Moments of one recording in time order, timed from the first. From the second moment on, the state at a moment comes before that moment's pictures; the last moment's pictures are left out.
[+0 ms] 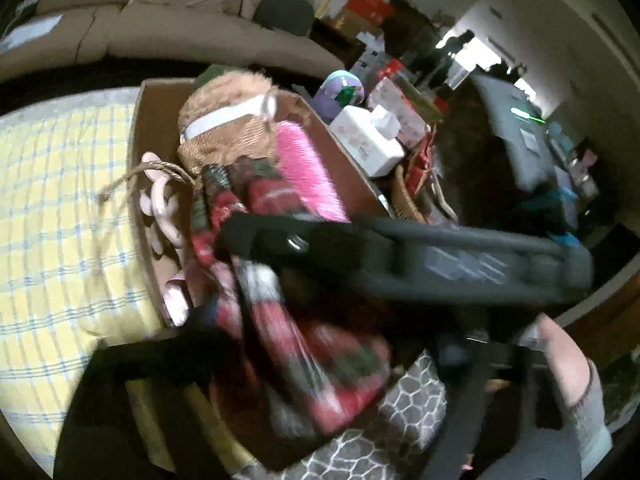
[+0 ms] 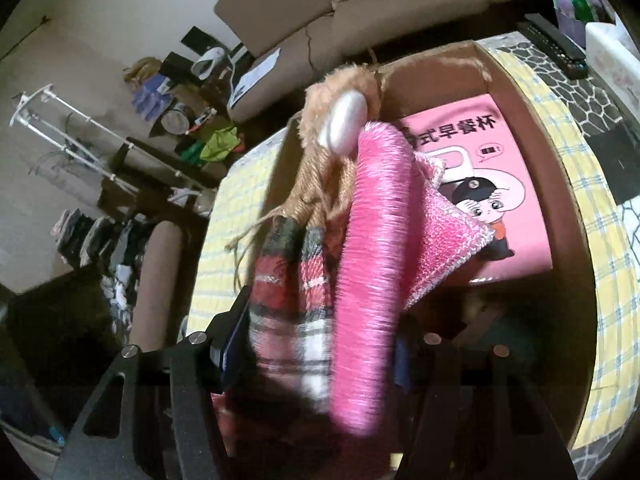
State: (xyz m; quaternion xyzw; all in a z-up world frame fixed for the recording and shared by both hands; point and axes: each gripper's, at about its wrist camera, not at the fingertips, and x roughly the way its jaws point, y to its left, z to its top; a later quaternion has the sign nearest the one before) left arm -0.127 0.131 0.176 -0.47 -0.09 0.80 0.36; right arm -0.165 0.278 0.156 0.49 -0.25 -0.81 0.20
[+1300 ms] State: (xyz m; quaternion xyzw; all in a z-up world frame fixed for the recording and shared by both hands) left arm -0.012 0.007 0.167 -0.43 0.00 0.88 0.23; right arm -0.010 0.231 0.193 0.41 -0.08 -0.90 0.12
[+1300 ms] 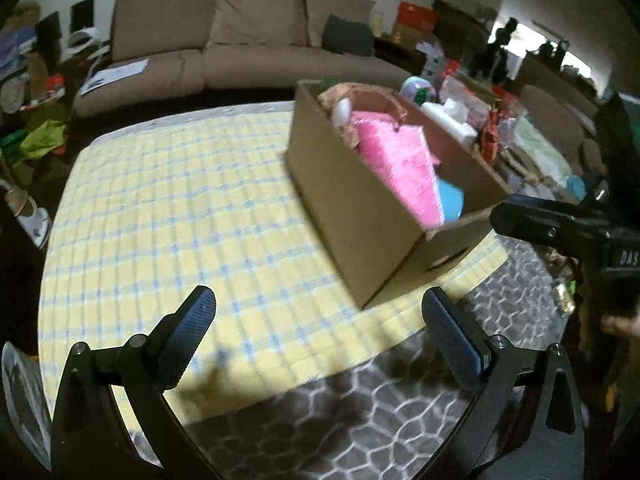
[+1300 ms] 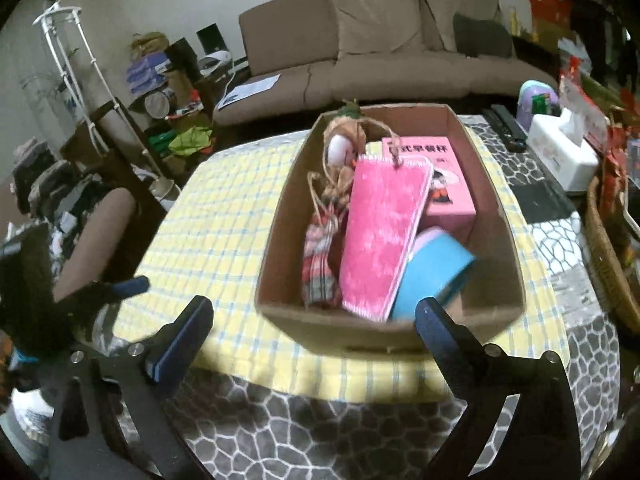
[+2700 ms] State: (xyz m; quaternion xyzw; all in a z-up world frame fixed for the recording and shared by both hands) left arm 0.018 -0.017 0.020 -0.47 -0.01 0.88 -0.01; right arm 0.017 0.183 0.018 0.45 0.01 -0.89 0.02
